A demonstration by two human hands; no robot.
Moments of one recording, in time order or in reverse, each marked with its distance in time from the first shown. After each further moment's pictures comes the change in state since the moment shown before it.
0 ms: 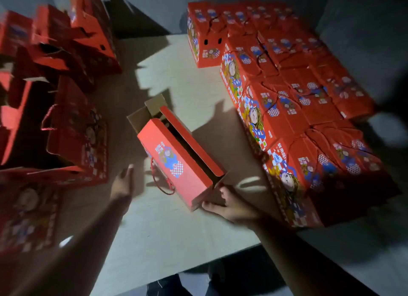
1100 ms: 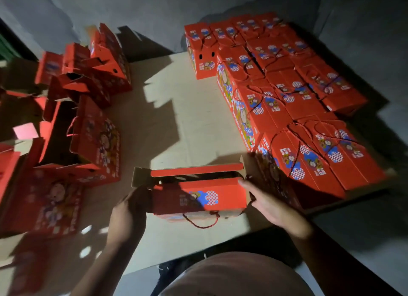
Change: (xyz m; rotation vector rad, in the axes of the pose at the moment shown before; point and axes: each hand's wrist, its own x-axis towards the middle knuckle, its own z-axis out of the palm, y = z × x) left_hand -0.215 0.046 -0.039 0.355 0.059 0.386; right_hand -0.075 0.035 -0.086 0.589 -0.059 0.026
